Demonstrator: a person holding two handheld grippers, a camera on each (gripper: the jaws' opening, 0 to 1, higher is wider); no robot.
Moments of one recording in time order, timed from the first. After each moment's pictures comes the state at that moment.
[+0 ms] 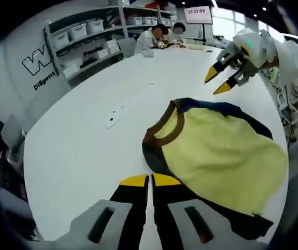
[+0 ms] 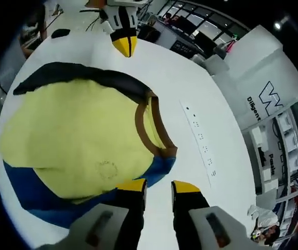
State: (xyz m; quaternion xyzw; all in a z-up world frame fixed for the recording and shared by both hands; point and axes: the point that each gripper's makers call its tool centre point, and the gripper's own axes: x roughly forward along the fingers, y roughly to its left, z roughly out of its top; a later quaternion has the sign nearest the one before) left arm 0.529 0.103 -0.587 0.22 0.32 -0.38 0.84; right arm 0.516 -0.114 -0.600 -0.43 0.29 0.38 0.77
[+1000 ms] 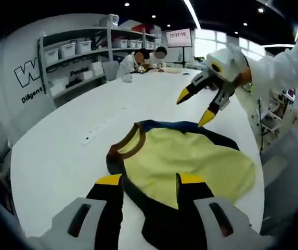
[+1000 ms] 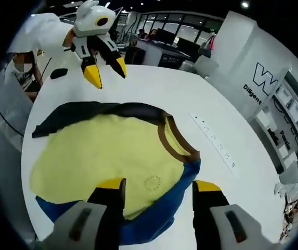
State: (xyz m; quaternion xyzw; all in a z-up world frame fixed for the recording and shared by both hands) left arm 0.455 0.080 -0.553 0.17 0.24 -0.48 0.82; right arm 0.452 -0.097 -0.583 -0.32 0.29 0.39 0.81
